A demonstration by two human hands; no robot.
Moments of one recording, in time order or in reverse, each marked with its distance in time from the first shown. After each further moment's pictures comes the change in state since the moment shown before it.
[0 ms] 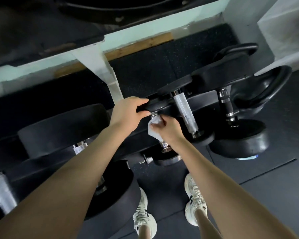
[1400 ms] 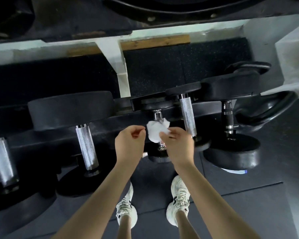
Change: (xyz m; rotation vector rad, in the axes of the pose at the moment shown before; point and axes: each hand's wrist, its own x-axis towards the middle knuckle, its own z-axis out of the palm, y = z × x) left_hand -0.087 0.024 0.043 -0.650 0.279 -0.629; right_hand -0.069 -0.008 -0.022 -0.015 0.180 0.027
